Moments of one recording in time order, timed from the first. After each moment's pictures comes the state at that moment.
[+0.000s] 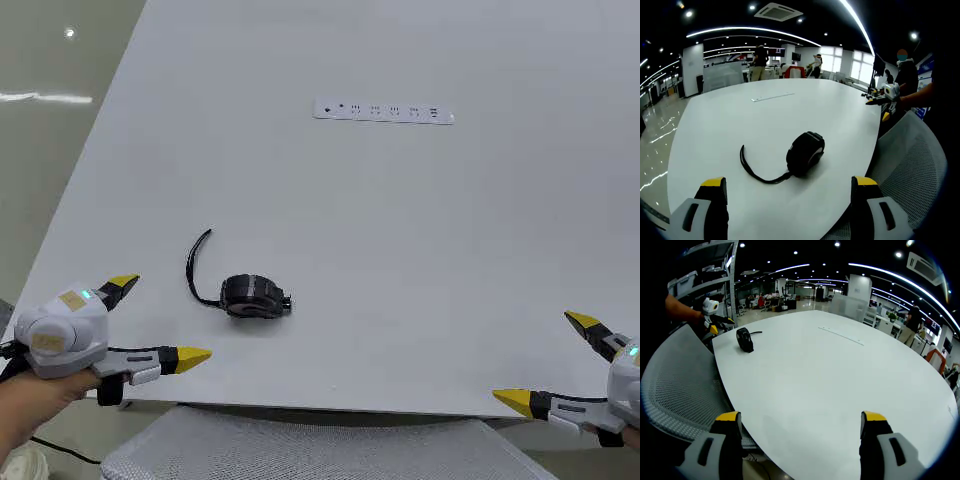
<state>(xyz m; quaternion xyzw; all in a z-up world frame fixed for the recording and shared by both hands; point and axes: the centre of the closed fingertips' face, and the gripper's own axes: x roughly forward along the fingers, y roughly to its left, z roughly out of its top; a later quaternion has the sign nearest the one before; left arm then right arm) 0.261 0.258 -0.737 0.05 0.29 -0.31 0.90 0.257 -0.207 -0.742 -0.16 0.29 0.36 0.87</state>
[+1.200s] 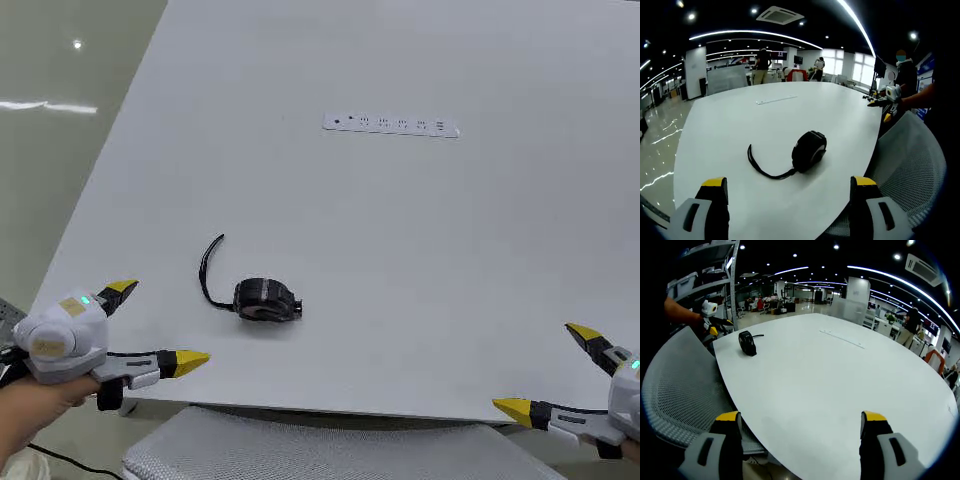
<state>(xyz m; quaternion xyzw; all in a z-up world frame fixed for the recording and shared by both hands) 0.252 0.278 -0.730 0.05 0.28 -0.30 0.91 0.249 -0.194 -0.737 -0.15 0.28 0.35 0.88</state>
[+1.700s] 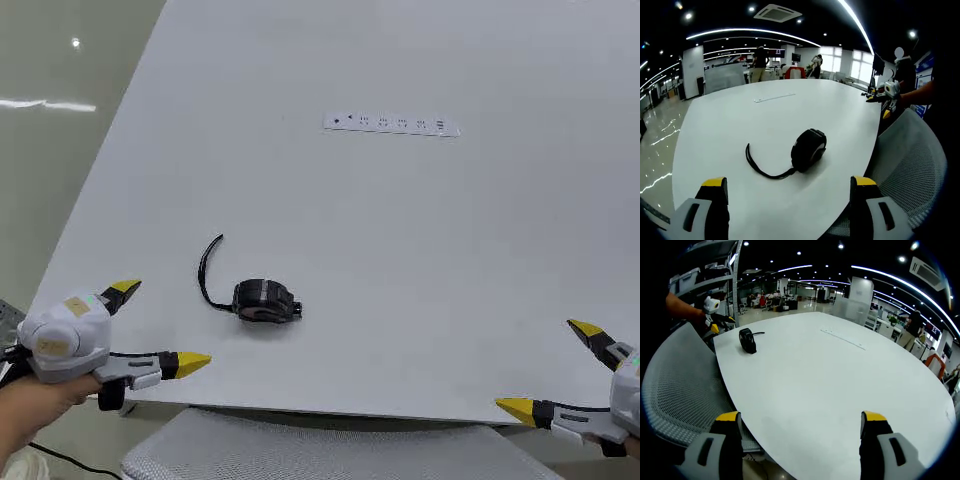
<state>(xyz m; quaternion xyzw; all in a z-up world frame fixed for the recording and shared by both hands) 0.259 0.273 -0.732 0.06 0.29 -0.31 0.90 0.255 -0.196 -0.734 -0.17 0.28 0.36 0.87</state>
